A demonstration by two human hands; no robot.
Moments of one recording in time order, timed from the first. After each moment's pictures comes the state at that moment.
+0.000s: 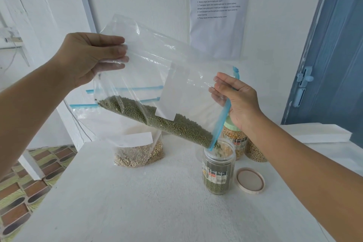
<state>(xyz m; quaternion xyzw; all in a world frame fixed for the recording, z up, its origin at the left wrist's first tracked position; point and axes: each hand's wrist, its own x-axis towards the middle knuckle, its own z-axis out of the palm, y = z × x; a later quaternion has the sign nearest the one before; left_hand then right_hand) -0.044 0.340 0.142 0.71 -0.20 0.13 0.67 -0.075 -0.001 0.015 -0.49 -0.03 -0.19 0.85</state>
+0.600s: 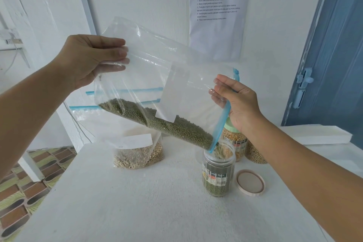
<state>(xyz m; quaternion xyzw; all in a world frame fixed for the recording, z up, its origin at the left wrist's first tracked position) -0.042 0.339 0.143 0.71 -0.20 0.12 0.66 -0.072 -0.003 0.012 -0.49 -0.03 -0.20 0.85</state>
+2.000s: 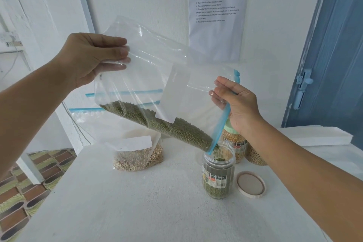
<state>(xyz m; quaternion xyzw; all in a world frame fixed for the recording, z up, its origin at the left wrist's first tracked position) -0.040 0.334 0.149 0.71 -0.20 0.13 0.66 -0.073 -0.003 0.010 -0.48 -0.03 -0.20 0.85</state>
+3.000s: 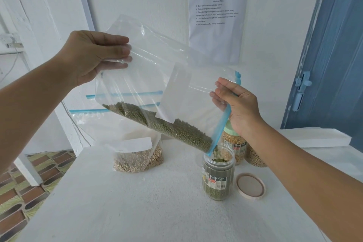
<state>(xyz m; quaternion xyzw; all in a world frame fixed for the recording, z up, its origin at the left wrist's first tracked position) -0.043 0.330 0.157 0.72 -0.21 0.13 0.65 -0.077 -0.003 0.013 -0.47 -0.03 -0.21 0.86</state>
